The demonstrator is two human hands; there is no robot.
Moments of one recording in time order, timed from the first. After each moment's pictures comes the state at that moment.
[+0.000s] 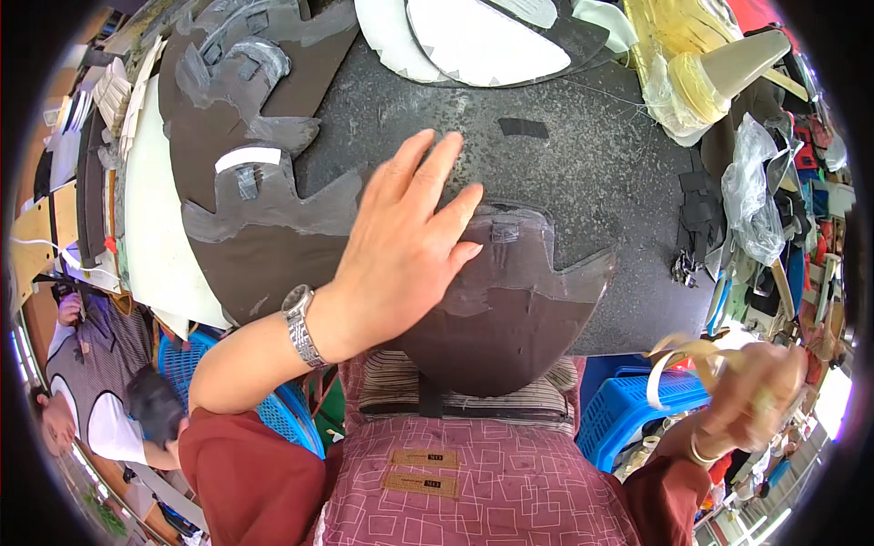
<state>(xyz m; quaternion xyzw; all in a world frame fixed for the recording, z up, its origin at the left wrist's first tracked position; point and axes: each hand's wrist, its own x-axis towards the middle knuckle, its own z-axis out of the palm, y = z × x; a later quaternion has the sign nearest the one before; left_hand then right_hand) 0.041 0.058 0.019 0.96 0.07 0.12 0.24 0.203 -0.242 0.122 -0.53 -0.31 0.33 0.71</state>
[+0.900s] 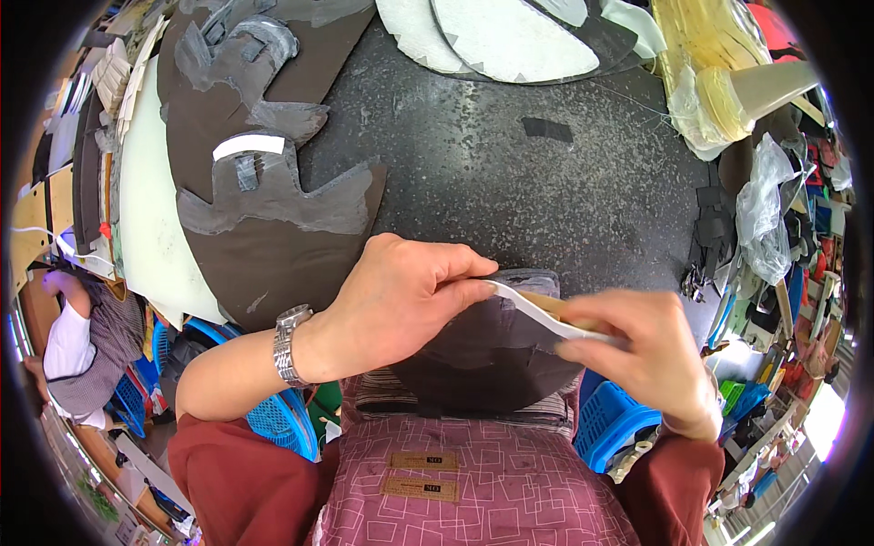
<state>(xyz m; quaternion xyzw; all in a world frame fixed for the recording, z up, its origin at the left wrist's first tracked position) 0.028 0.053 0.031 0.79 0.20 -0.07 0.57 0.182 -0.124 0.083 -0.74 -0.42 0.43 0.30</state>
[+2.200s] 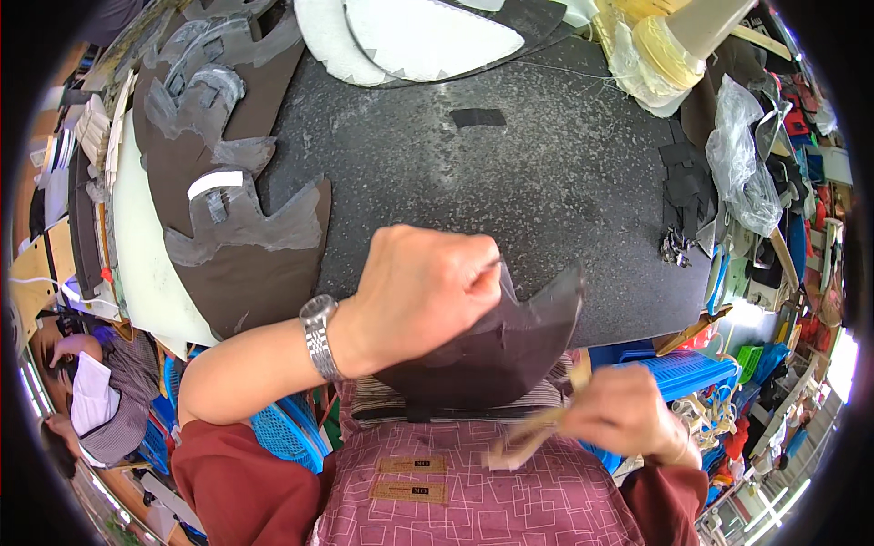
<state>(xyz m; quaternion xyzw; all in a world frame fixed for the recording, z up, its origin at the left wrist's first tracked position) 0.061 0.026 0.011 0.92 0.01 0.07 0.38 0.155 -0.222 0.072 -0.66 -0.49 0.42 0.38</state>
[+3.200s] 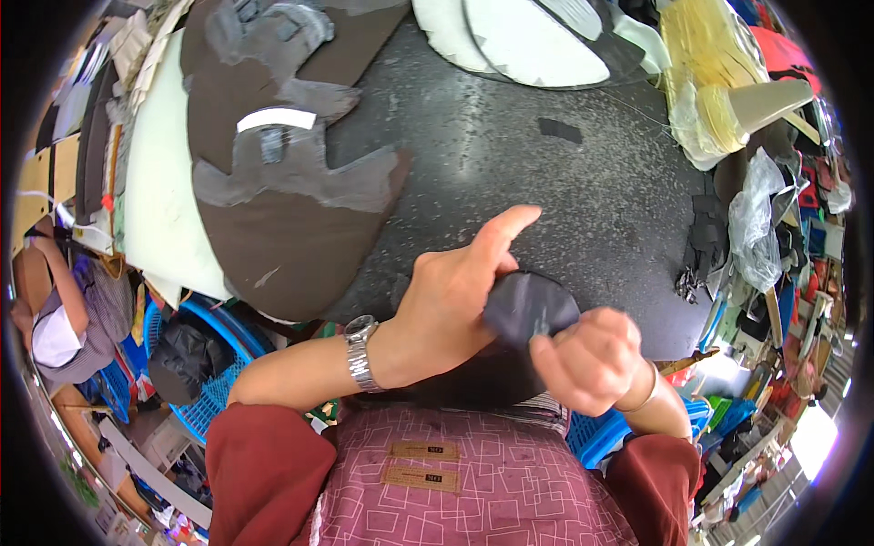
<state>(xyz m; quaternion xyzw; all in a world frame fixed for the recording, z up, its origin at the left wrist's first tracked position) 0.022 0.010 0.001 0.81 0.13 0.20 0.53 0.160 -0.136 0.031 -0.51 -0.79 -0.19 0.28</state>
